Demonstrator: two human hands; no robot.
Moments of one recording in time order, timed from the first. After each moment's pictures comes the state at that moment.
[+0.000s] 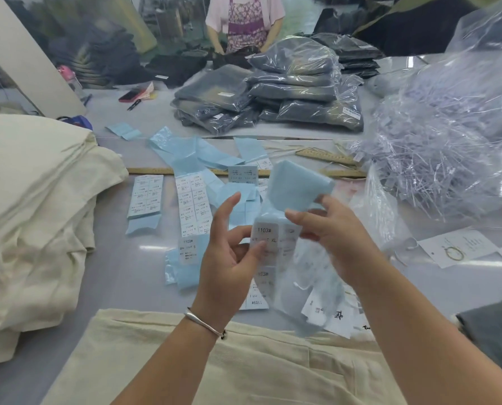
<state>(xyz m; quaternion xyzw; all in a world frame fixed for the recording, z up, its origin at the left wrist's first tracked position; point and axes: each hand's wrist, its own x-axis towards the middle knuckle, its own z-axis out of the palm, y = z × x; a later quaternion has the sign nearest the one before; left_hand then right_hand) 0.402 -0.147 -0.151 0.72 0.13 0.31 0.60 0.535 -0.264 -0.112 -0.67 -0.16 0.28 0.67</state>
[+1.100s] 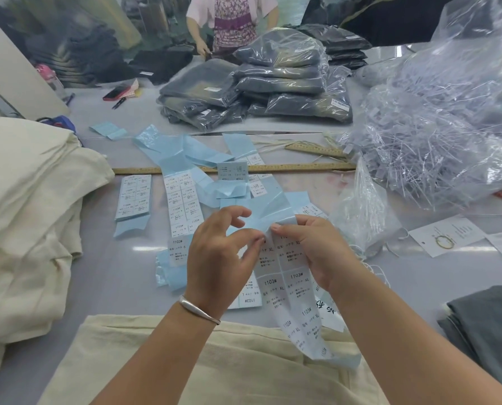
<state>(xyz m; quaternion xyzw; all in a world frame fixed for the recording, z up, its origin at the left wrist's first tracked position) 0.418 -0.135 -0.149 0.91 0.08 0.38 0.15 0.529 -0.258 -0.138 -0.62 -0.08 0.38 0.68</state>
